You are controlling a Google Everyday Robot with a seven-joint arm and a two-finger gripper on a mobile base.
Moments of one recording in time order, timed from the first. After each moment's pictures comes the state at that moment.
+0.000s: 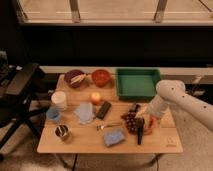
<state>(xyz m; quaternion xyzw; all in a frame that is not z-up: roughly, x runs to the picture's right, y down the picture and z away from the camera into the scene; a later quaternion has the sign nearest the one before) 0.248 0.193 0.812 -0.29 0.29 0.81 0.42</state>
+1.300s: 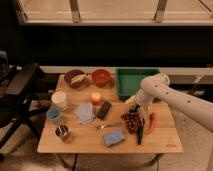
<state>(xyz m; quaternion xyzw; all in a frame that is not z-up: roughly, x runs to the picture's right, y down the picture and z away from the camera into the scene) 0.203 0.119 0.860 -0.21 0.19 0.82 0.50</state>
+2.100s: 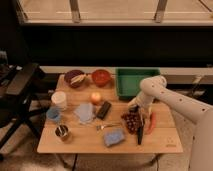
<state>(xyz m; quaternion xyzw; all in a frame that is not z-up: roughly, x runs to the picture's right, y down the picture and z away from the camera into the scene) 0.227 0.143 0.899 -0.22 0.24 0.82 0.47</state>
